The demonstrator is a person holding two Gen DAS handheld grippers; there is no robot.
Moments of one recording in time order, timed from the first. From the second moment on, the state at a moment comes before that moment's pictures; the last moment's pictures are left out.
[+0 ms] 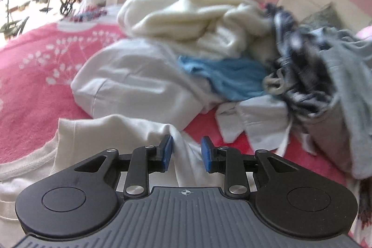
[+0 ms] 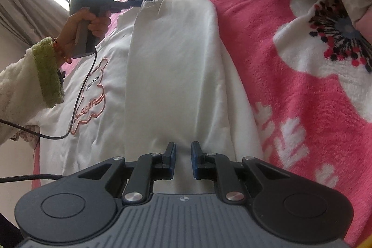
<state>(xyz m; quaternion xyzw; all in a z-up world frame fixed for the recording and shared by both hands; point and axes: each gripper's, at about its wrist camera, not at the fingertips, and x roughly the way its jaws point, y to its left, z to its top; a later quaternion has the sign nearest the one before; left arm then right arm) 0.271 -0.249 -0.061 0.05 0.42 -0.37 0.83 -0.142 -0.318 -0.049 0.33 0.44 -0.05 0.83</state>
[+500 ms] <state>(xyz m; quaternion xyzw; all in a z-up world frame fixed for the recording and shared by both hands) 0.311 -0.162 -0.096 -0.31 0.47 -0.36 0.74 -0.147 -0.321 -0.052 0.35 0.43 -0.06 0.83</state>
